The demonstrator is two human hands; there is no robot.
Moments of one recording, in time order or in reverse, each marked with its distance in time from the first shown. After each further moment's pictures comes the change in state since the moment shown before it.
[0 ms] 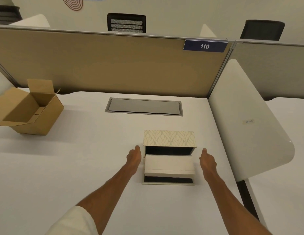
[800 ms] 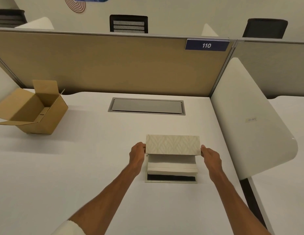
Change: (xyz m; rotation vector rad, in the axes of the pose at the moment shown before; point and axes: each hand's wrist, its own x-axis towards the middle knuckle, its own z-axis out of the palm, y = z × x) left_hand -0.027 0.003 -0.007 -0.106 -0.035 0.246; right_hand -0.018 0.000 -0.018 0.066 -0.068 -0.261
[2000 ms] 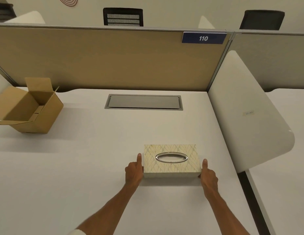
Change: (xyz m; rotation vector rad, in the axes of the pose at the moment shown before) left_hand -0.024 -0.070 -0.008 0.443 0.115 0.060; right_hand -0.042 0.058 0.012 -0.171 0.073 0.303
